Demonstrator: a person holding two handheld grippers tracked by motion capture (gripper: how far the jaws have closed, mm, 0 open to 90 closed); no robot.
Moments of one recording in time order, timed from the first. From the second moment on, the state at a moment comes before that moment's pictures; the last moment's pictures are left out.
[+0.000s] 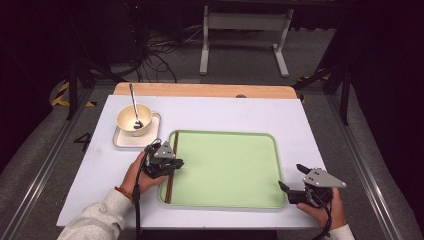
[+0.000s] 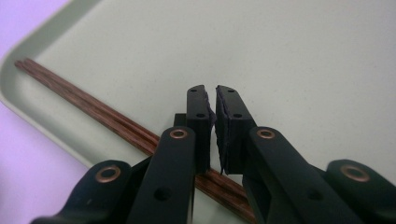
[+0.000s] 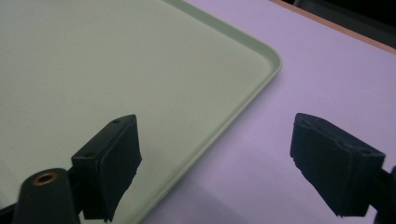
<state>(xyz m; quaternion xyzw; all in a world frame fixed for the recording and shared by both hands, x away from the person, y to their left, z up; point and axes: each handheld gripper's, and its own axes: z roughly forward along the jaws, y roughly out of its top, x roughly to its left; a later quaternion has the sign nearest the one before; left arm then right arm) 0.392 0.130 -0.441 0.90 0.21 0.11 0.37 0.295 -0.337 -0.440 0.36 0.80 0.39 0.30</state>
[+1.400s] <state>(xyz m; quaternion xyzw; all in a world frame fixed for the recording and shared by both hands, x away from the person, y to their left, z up) 0.375 0.185 -0.394 0.85 0.24 0.20 0.42 0.303 -0.329 -0.439 0.34 0.80 0.39 0.30</state>
